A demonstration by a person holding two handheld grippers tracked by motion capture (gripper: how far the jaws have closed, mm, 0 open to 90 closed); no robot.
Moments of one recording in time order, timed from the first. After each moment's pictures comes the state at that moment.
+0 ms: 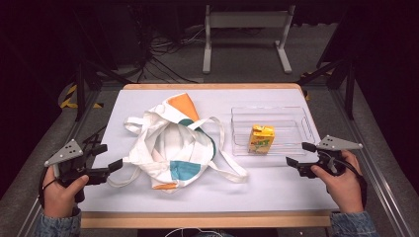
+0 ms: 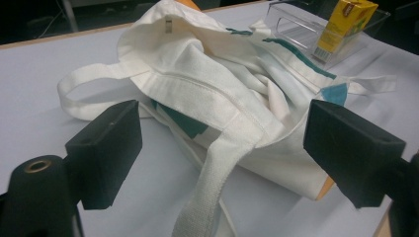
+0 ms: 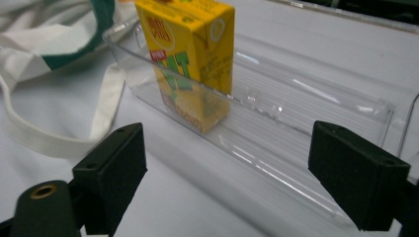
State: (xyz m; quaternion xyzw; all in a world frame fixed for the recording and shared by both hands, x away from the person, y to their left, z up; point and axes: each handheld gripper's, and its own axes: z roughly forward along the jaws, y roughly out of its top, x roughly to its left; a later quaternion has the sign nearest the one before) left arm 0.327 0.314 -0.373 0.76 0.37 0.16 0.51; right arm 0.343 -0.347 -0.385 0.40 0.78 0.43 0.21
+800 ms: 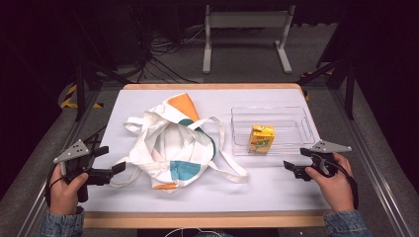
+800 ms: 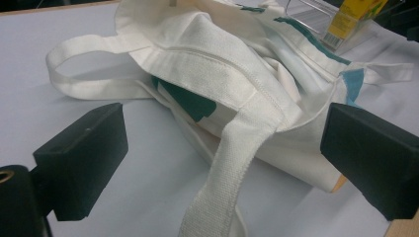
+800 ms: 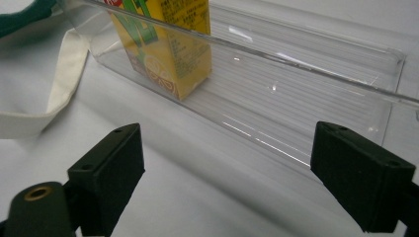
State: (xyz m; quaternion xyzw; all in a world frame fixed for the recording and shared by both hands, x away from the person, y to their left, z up) left arm 0.338 0.313 -0.391 0.76 0.39 0.14 0.50; right arm 0.352 -0.350 -0.416 0.44 0.78 0.40 0.20
